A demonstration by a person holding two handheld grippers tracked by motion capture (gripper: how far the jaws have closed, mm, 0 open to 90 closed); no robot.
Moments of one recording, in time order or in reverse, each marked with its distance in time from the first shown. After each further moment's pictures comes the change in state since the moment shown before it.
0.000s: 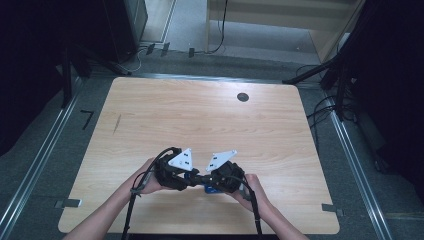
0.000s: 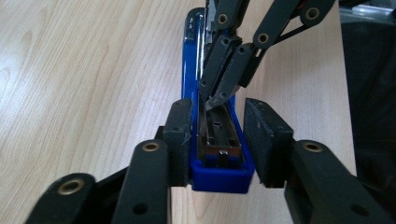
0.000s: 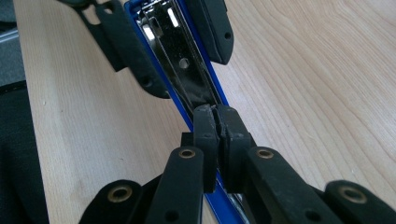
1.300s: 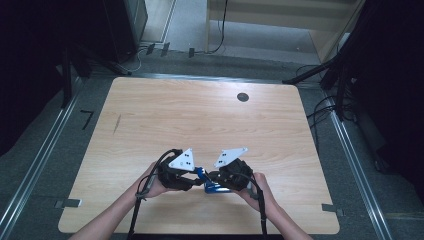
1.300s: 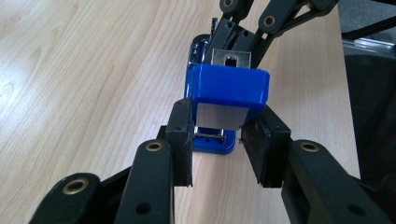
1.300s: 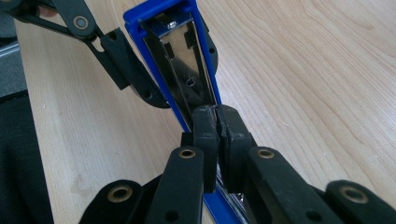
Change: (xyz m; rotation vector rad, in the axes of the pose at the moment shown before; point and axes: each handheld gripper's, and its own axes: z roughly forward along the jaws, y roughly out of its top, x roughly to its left) left arm -0.005 0.000 0.011 -0.099 0.028 -0.041; right arm -0.007 -0.006 -0.019 -0.034 -0.025 0.046
